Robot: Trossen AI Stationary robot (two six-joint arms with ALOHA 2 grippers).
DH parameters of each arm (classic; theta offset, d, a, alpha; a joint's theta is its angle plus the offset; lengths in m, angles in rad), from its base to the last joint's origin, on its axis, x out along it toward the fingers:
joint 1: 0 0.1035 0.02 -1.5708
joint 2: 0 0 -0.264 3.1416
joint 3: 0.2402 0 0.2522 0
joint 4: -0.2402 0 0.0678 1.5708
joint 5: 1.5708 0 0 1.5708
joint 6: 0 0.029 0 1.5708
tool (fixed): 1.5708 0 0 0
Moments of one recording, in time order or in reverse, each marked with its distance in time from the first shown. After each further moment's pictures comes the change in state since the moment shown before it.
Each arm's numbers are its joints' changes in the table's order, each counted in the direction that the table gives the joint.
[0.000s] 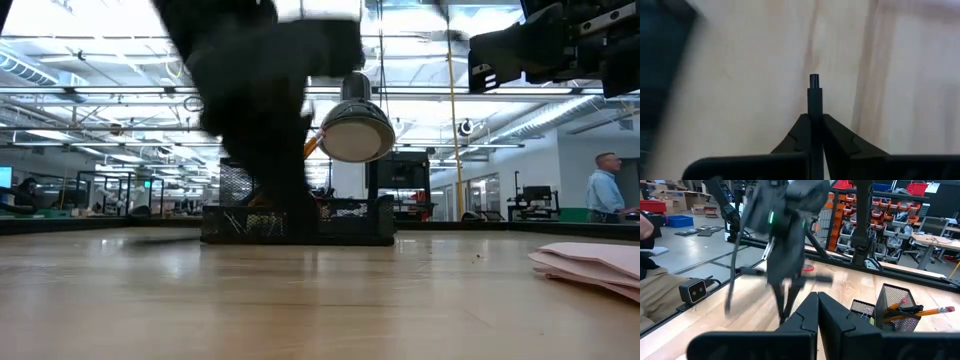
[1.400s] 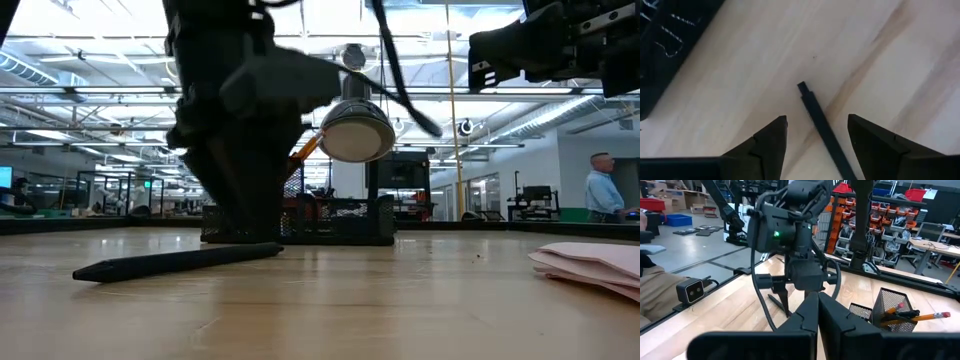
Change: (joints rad) left arm 0.031 0.039 0.097 -0.333 0.081 -0.436; right arm -0.001 0.000 -0.001 0.013 0.002 -0.023
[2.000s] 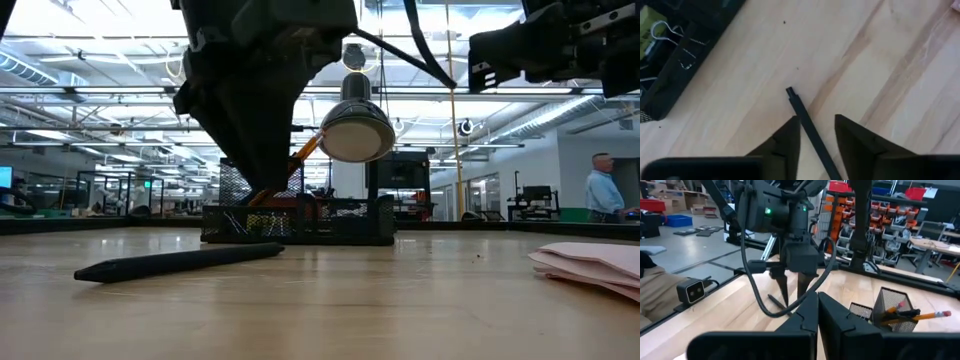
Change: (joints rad) left arm -0.023 -0.003 0.119 -0.104 -0.028 -0.010; right arm 0.000 0.000 0.000 -0.001 -0.001 0.006
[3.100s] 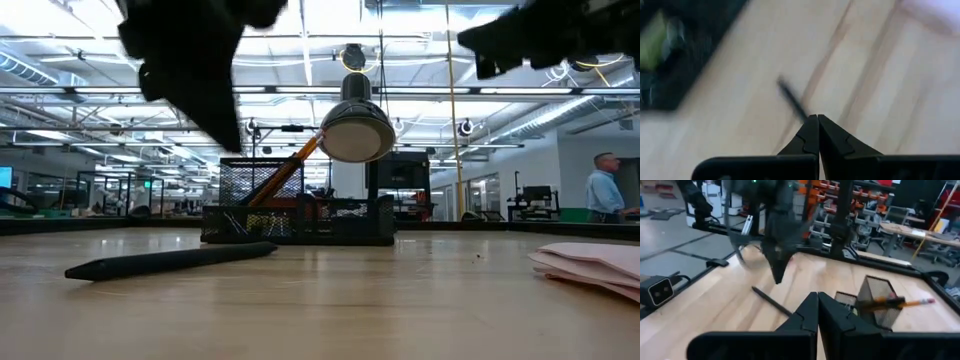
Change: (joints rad) left arm -0.077 -0.202 -0.259 0.191 -0.086 0.053; right arm 0.266 0.107 0.086 -0.053 0.432 0.006
